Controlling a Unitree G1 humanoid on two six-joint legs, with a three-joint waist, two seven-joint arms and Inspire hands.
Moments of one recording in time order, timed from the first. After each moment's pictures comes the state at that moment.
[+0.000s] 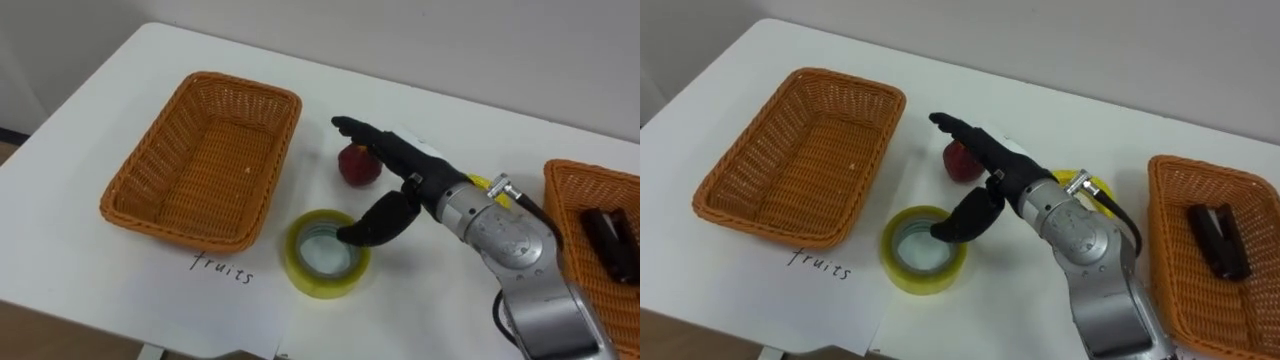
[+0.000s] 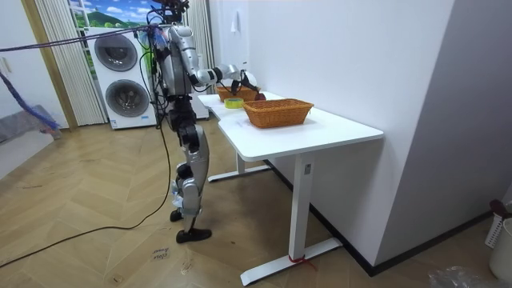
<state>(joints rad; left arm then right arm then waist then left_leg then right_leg) 0.18 0.18 0.14 0.97 0.12 0.20 0.16 -0.14 -0.26 0.21 -0.22 -0.38 0.34 0.46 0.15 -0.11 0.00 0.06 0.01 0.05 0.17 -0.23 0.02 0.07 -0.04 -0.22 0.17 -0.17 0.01</state>
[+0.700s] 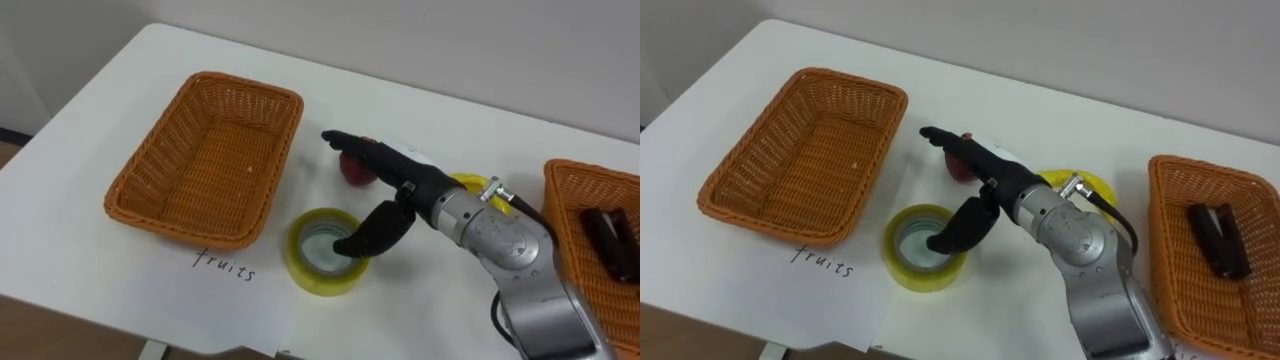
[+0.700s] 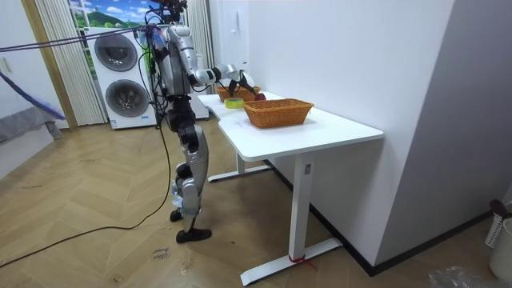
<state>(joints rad) 0.16 0.18 0.14 0.97 0.12 0.20 0.14 -0.14 -0.26 0.21 -0.22 -0.40 0.35 0.55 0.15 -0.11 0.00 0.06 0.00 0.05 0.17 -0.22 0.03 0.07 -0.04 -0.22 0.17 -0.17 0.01</state>
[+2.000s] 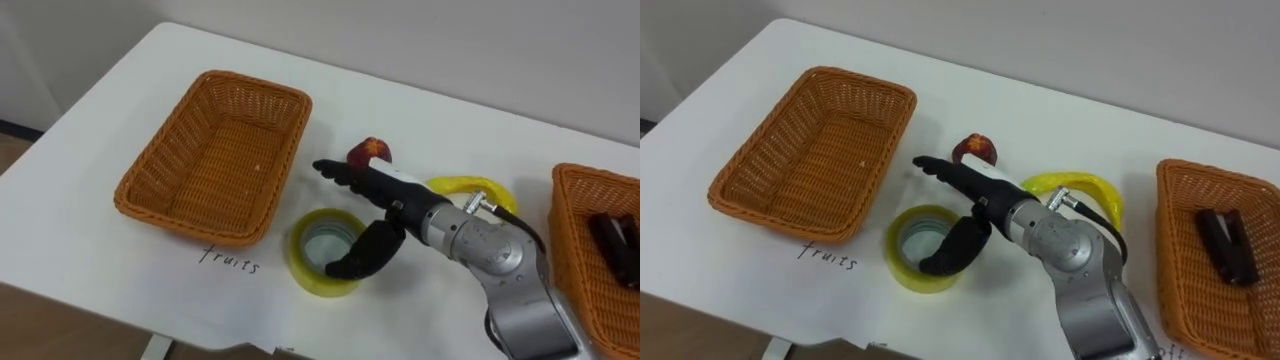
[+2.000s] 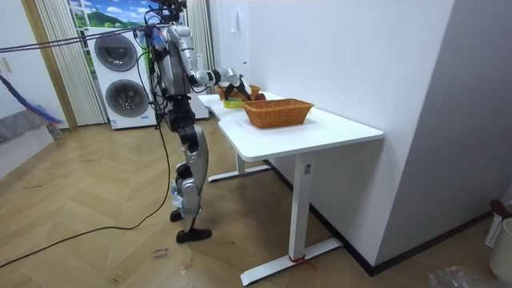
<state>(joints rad) 0.15 0.18 0.11 0.97 0.12 0.19 0.15 -0.13 -0.23 0.24 -0.13 -0.44 0.36 0.60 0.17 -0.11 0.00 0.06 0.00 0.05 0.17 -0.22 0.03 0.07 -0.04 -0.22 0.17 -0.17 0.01</state>
